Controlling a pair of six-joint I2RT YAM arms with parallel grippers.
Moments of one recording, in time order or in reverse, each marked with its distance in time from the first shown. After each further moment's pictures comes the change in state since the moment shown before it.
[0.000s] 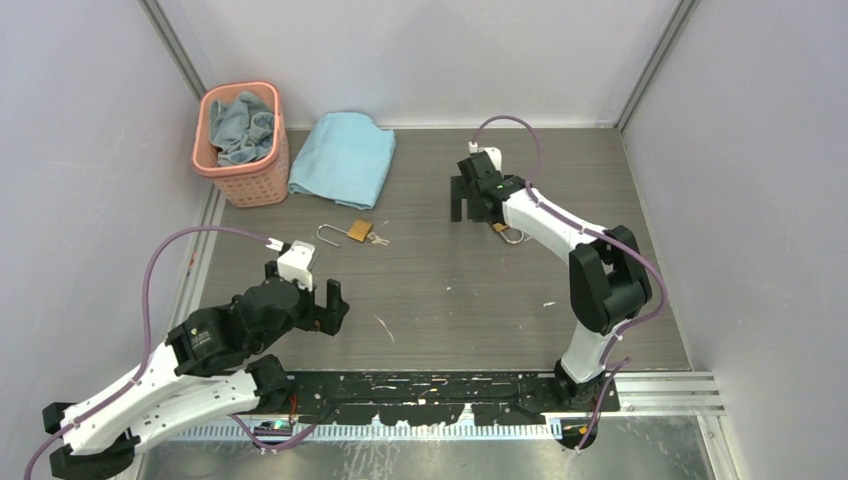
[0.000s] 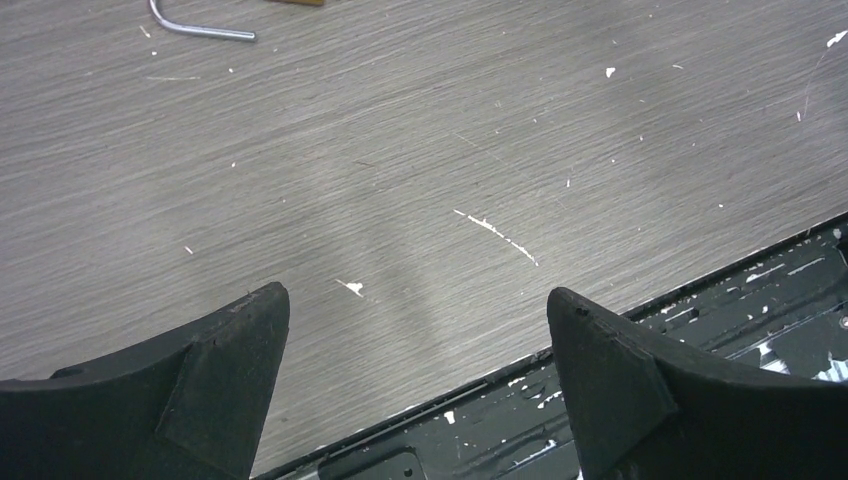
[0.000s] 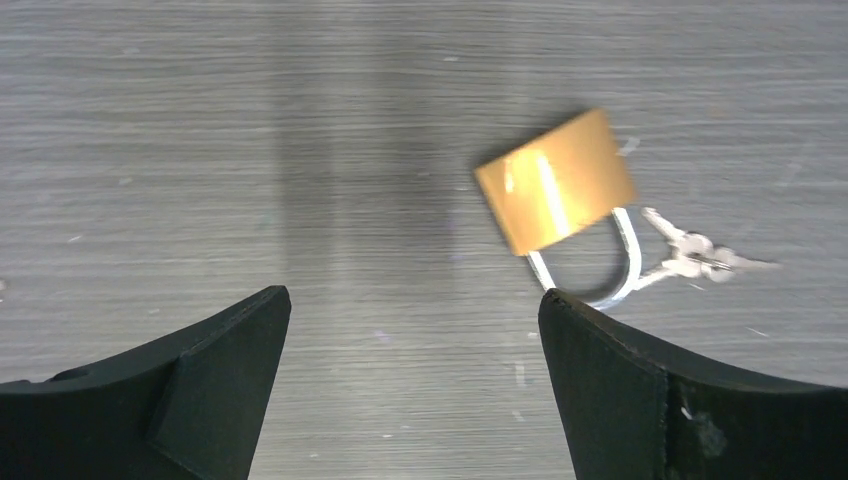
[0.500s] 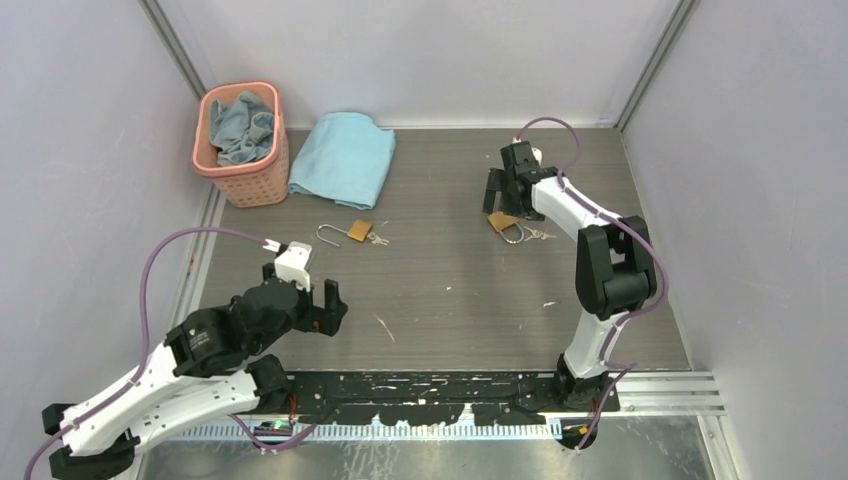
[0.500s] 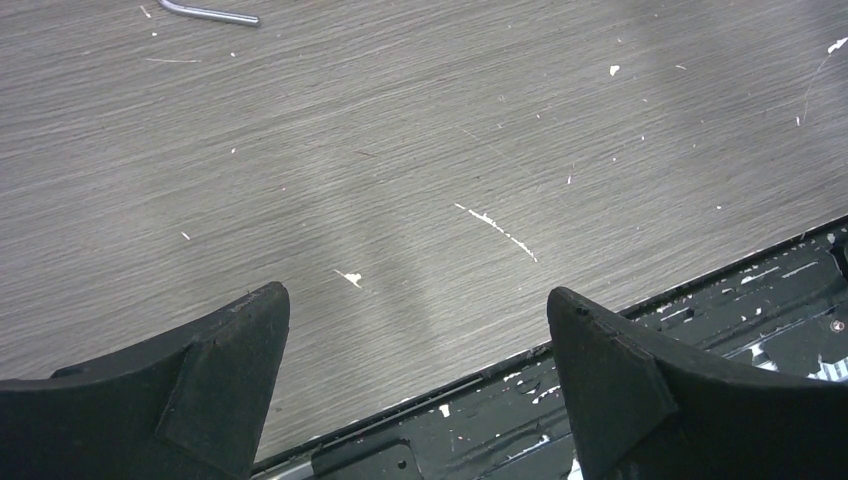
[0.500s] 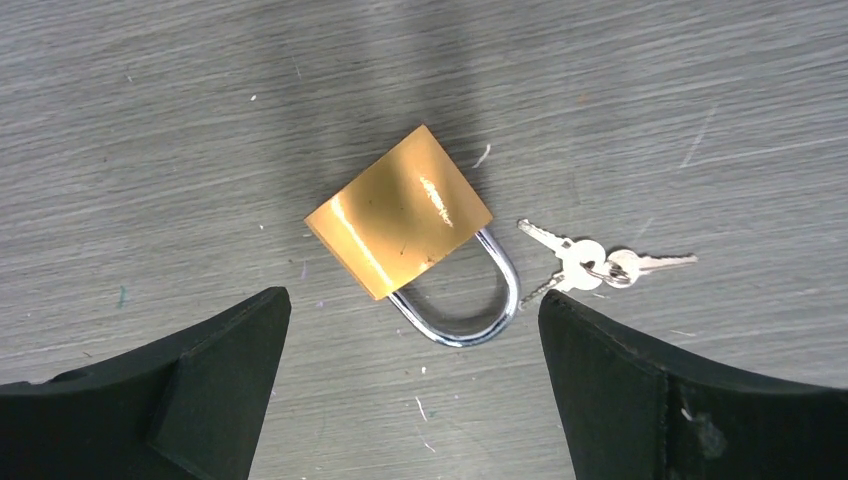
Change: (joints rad) left arm 0.000 -0.008 0.002 -0.031 -0.004 -0.045; right arm -0.248 0.035 0.004 -0.057 -0.099 0.002
